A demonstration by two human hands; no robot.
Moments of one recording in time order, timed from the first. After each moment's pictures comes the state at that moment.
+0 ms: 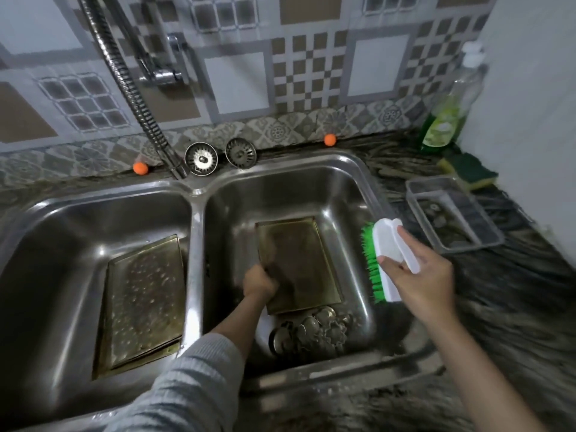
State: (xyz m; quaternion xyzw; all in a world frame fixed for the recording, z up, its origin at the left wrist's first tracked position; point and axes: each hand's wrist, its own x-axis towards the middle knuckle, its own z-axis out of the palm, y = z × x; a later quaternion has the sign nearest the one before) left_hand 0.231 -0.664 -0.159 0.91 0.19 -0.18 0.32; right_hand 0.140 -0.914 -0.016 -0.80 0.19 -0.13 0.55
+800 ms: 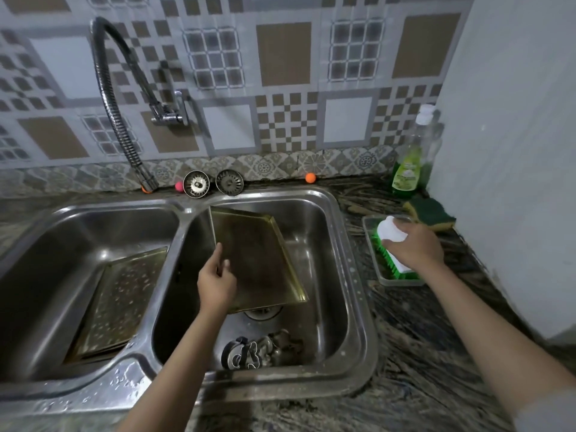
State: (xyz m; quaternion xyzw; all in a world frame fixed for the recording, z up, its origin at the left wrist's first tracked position) left_hand 0.172 -0.723 -0.044 0.77 0.24 0.17 0.56; right_hand 0.251 -1.064 -0.005 -0.94 0.12 -0.01 0.31
